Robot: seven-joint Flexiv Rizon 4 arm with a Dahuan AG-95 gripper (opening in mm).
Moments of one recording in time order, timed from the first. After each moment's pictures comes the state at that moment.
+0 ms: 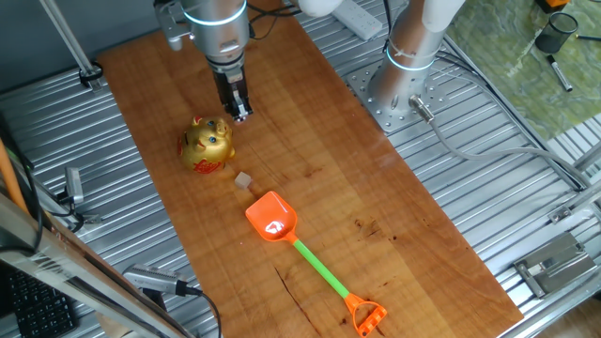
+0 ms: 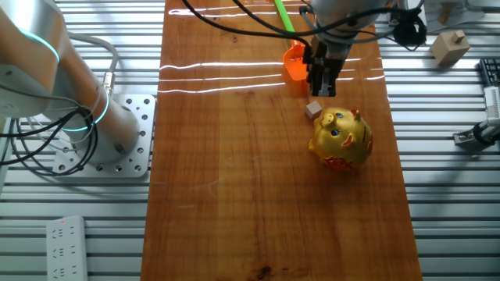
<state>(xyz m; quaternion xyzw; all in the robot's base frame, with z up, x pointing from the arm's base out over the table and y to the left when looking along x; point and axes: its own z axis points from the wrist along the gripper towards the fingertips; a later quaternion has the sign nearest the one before) 0.486 0.014 0.197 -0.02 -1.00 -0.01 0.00</state>
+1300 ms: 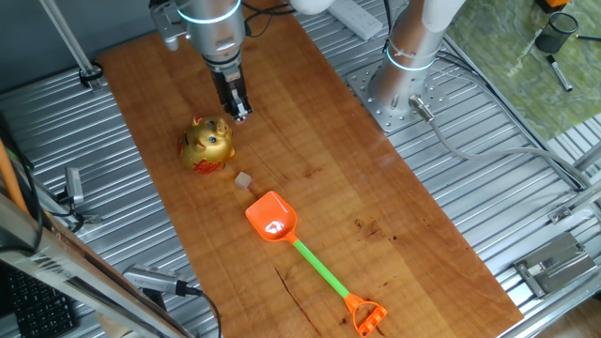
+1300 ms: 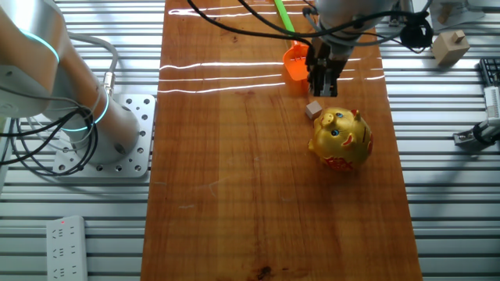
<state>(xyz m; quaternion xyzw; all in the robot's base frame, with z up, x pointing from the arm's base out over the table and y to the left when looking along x) 0.486 0.015 0.198 -0.01 -1.00 -0.02 0.01</state>
